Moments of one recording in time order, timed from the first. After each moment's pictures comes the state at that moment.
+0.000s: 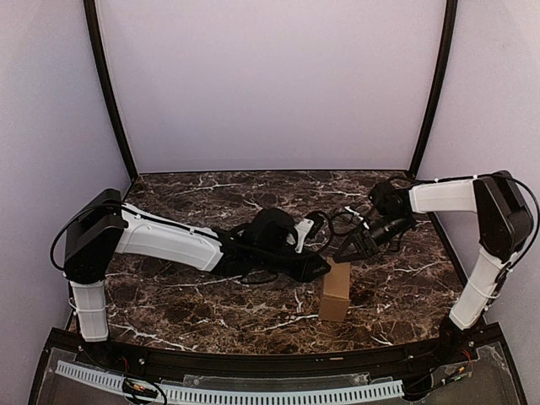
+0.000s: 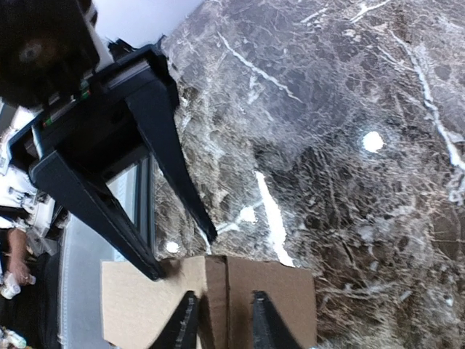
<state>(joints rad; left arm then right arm) -1.08 1.97 1.27 0.15 0.20 -0.48 0.36 1.75 1.06 -0.76 -1.09 -0.59</state>
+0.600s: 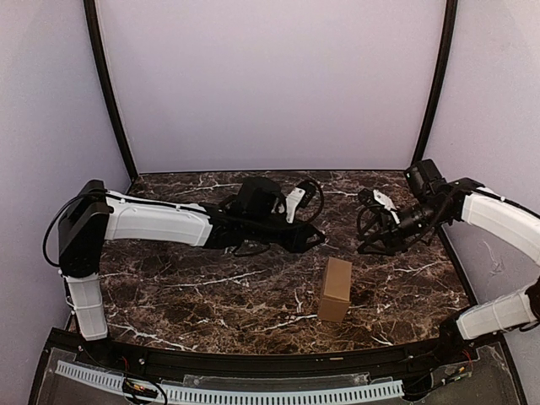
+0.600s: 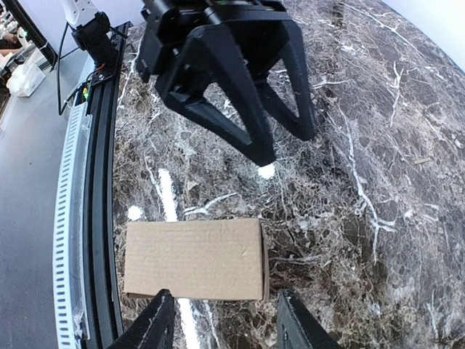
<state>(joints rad) -0.99 1.92 1.34 0.09 0.26 -0.34 0.36 1.24 0.97 -0.80 -0.84 -0.68</state>
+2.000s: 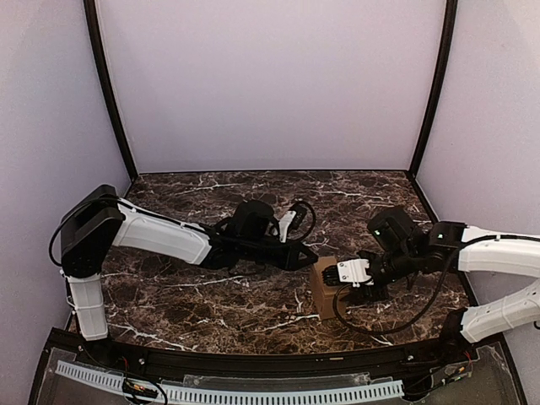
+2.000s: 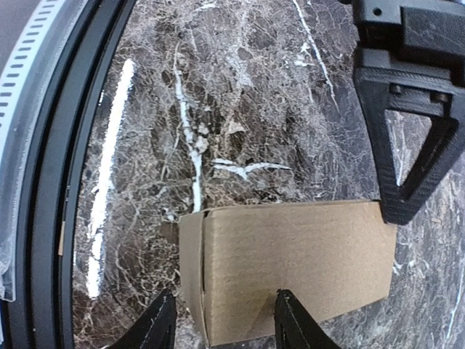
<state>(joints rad) -0.99 1.96 1.19 0.29 0.37 -0.56 0.91 1.11 0.73 -0.59 -0.27 -0.76</state>
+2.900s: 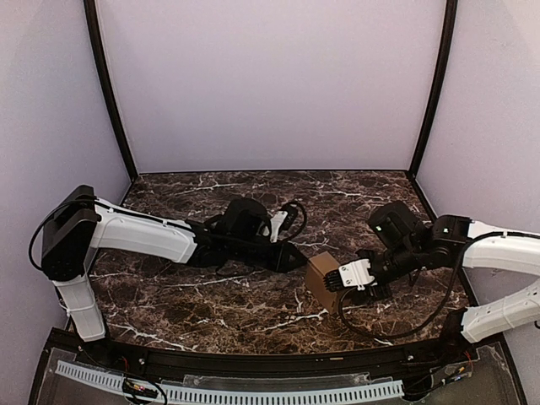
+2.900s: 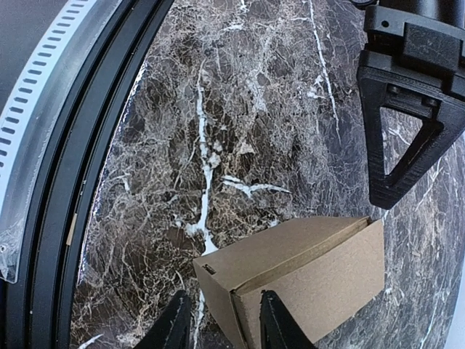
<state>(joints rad) -1.00 1.82 1.11 0.15 0.30 -0.55 0.95 1.10 0.79 -0.65 -0.29 -0.87</state>
